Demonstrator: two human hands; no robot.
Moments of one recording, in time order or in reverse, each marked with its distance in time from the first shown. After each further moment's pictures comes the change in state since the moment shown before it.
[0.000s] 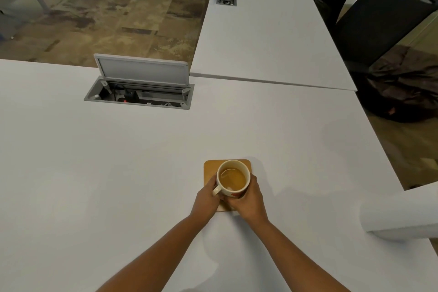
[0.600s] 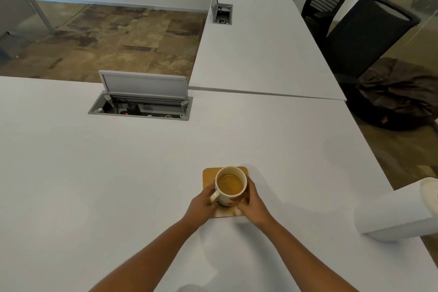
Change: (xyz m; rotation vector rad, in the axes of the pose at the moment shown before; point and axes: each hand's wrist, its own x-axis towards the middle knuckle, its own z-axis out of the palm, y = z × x) left_hand -0.011 0.004 -0.021 0.122 -0.118 0.039; right_hand -0.001 -0.004 -0.027 0.038 -0.279 -0.020
